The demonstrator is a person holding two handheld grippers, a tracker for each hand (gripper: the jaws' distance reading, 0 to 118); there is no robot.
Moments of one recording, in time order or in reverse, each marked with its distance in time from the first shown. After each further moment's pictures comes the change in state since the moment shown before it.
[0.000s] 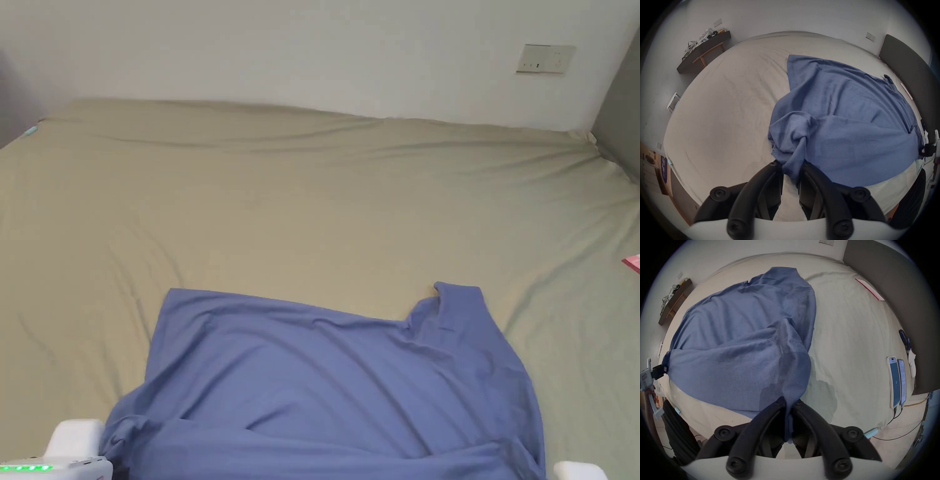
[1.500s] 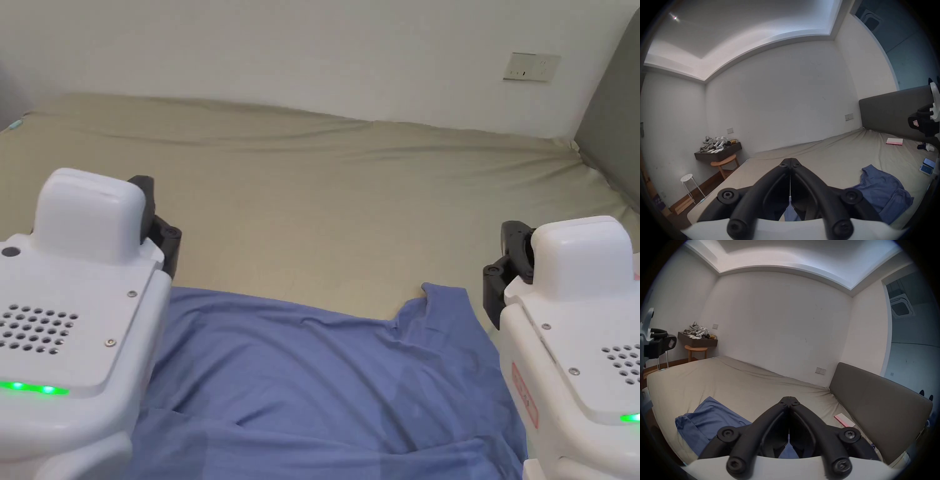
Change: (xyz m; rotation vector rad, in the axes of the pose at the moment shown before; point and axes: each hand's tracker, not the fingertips) left arm 0.113 0.095 0.246 1.042 0.079 -0.201; right arm -0.136 0.049 0.241 1.141 -0.194 0.252
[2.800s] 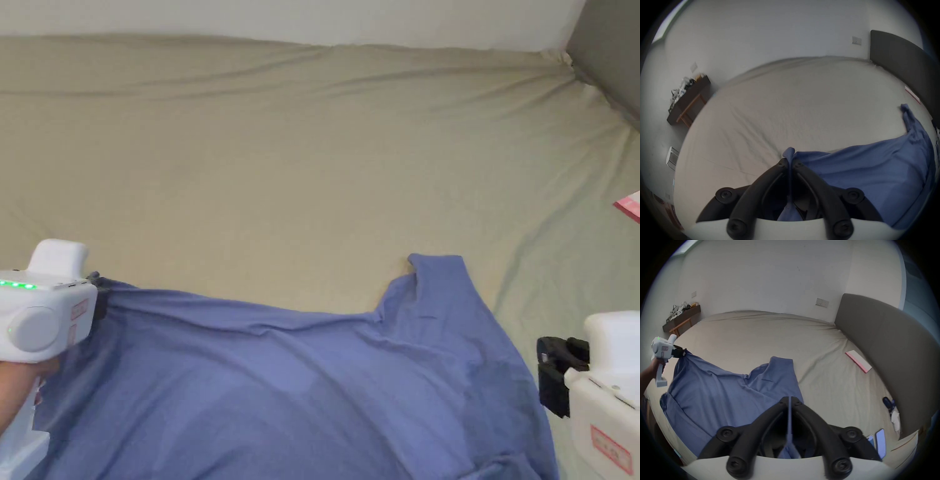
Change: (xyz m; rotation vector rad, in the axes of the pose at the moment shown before) left arm -0.009 -0.209 -0.301 -0.743 -0.163 -0.035; right arm 0.070 -0.160 -0.160 -0.595 0.077 -0.170
